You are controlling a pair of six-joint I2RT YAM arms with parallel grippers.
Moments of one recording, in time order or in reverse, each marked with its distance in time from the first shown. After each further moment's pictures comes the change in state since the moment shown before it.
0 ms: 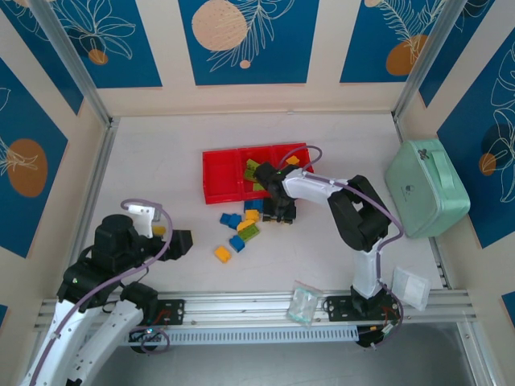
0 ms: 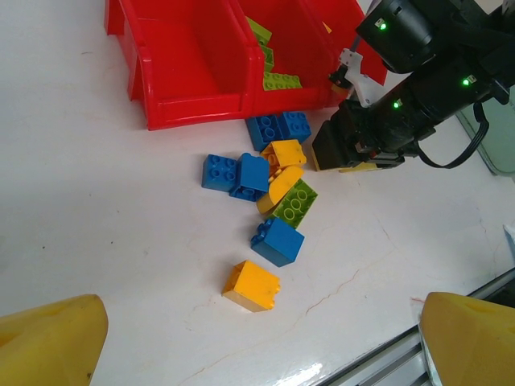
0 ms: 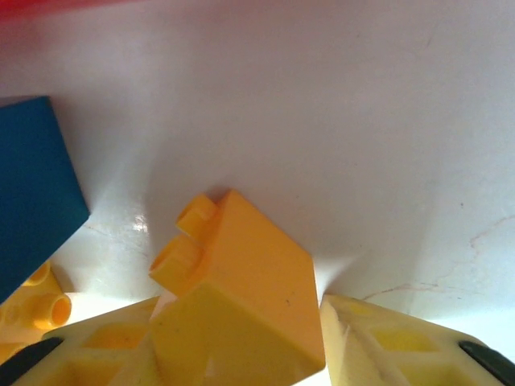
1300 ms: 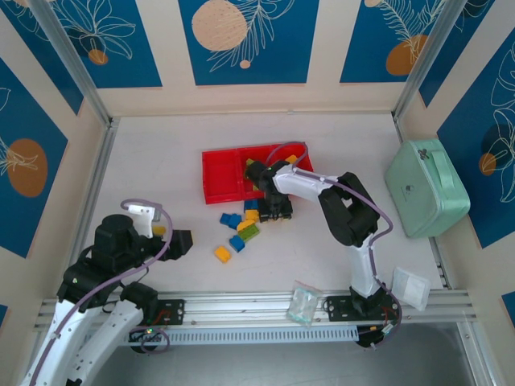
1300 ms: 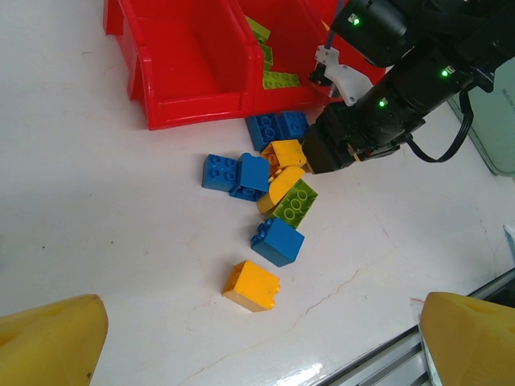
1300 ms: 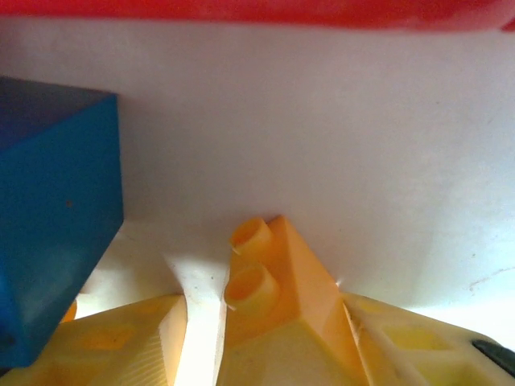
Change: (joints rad) left arm 0.000 0.000 0.000 0.000 0.000 0.000; right arm 0.023 0.095 0.140 -0.114 0.065 -0.181
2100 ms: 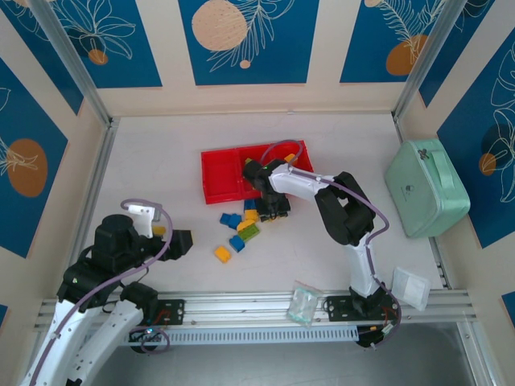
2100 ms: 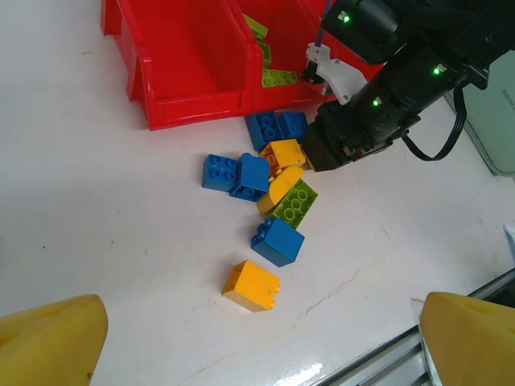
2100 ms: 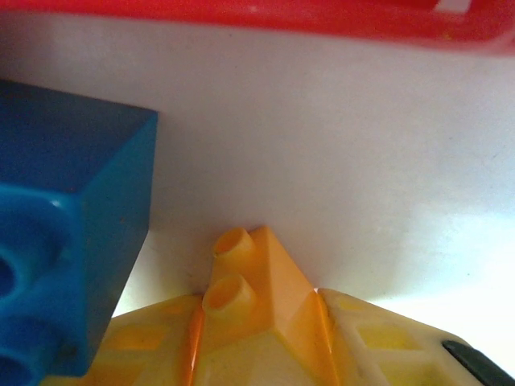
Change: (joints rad) left arm 0.000 0.000 0.000 0.000 0.000 0.000; right arm 0.017 0.027 0.046 -0.030 0.035 -0.049
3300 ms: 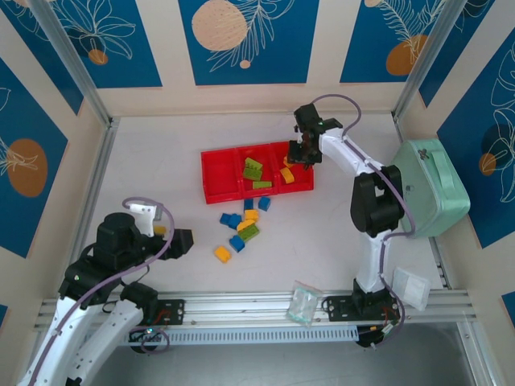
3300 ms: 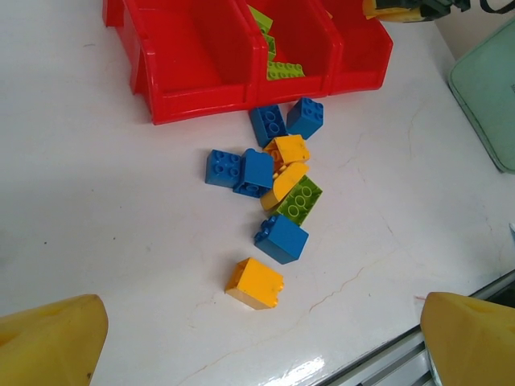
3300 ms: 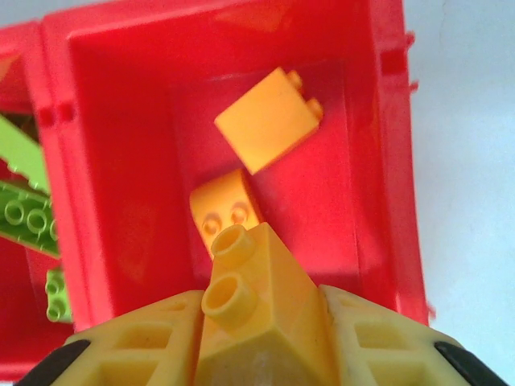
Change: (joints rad) left arm 0.000 0.021 0.000 0.000 -0.007 0.000; right arm -0.394 -0.050 0.233 0.142 -0.126 -0.198
